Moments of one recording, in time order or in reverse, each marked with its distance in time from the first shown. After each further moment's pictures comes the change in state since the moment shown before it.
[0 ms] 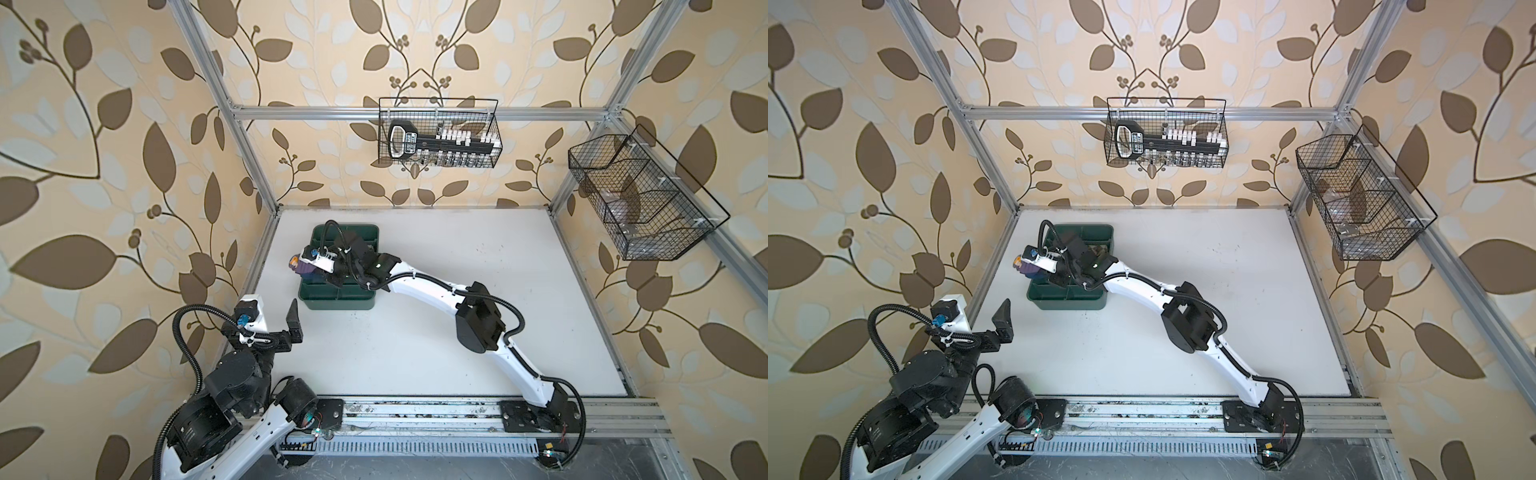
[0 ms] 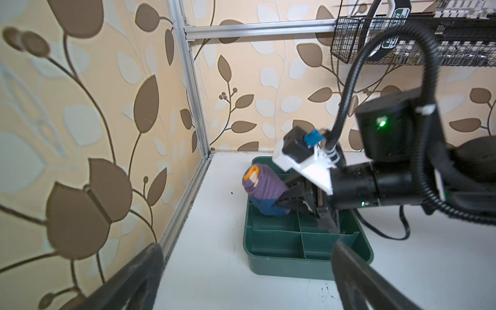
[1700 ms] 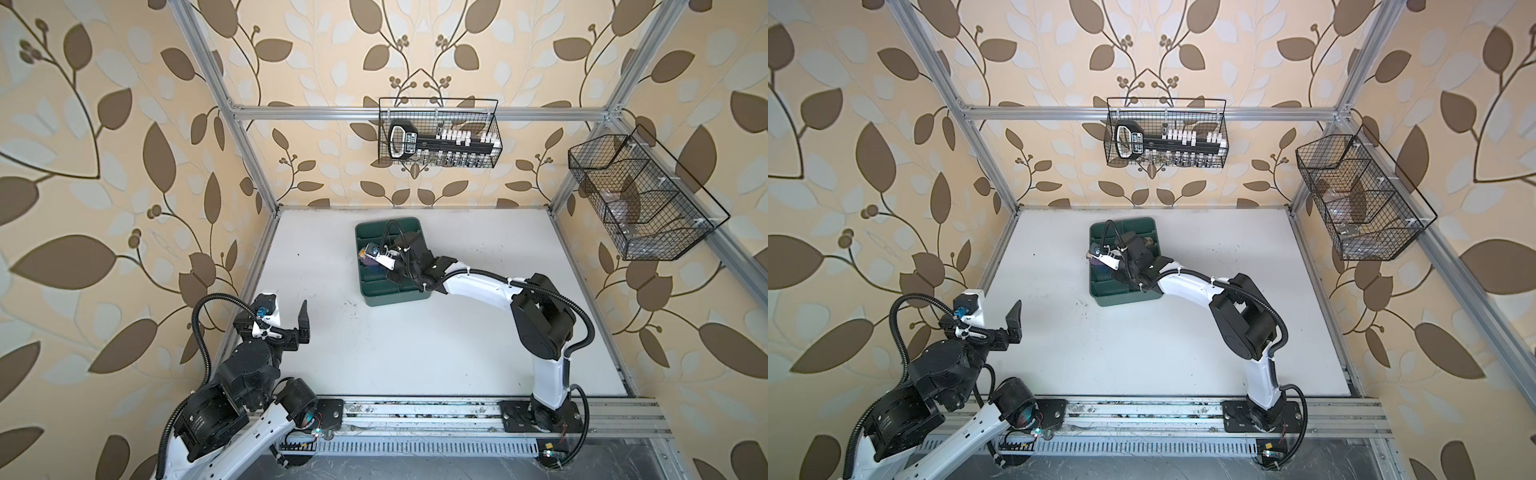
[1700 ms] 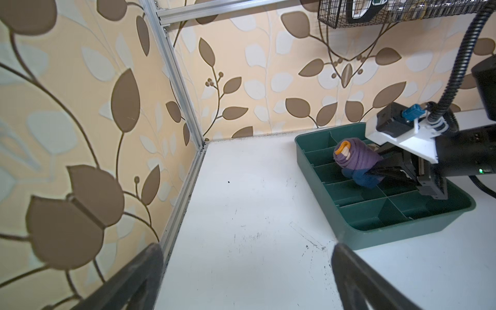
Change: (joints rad) left arm 0.000 0.075 0.000 -0.033 0.048 0.030; right arm -0.174 -0.525 -0.835 0.216 0.261 -0.134
